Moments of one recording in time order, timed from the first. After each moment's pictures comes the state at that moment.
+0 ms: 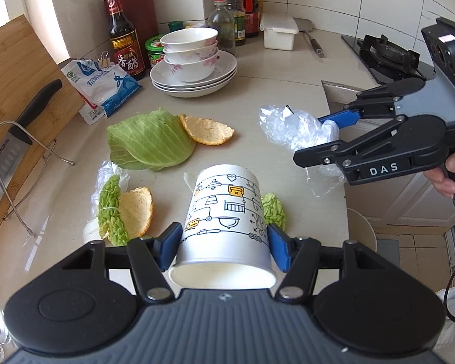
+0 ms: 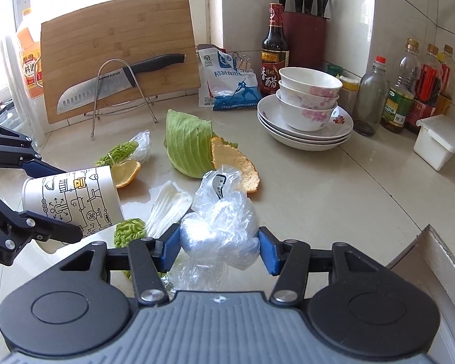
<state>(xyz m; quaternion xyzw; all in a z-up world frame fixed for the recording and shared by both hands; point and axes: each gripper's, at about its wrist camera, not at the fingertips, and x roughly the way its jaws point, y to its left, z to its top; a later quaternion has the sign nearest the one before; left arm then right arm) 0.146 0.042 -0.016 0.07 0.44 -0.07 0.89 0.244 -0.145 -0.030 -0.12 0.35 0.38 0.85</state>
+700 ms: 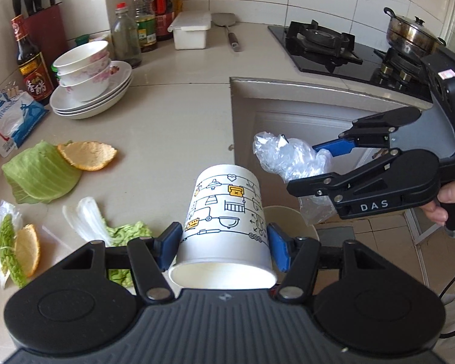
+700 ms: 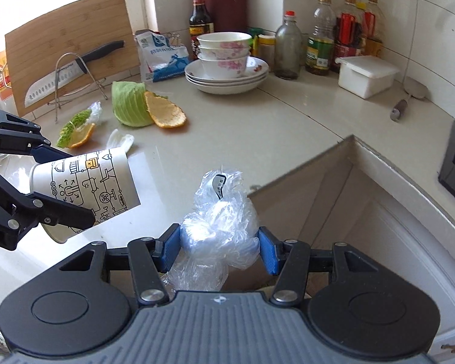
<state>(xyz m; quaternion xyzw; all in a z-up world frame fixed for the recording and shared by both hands) 0.158 -0.065 -0.027 0.08 0.44 -0.18 0.88 0.202 -0.263 -0.054 -0.09 0.41 0.28 0.87</state>
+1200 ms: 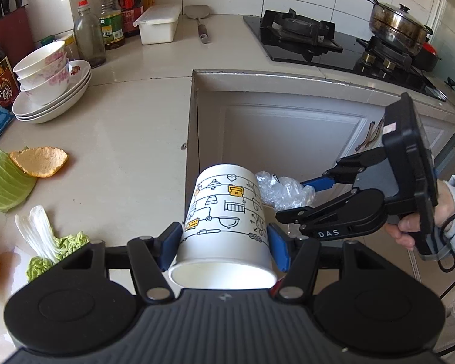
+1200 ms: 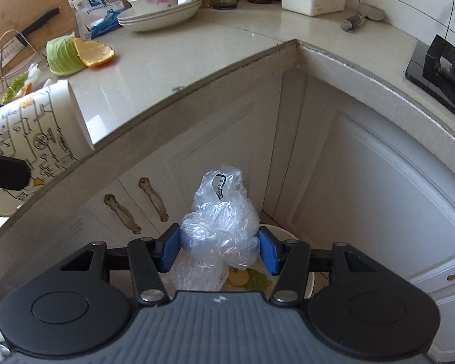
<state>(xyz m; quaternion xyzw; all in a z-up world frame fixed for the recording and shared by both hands) 0.161 -0.111 -0.044 0.08 0.45 -0.21 0.87 0.206 -0.309 -0.140 -0.06 0.49 0.20 0.85</state>
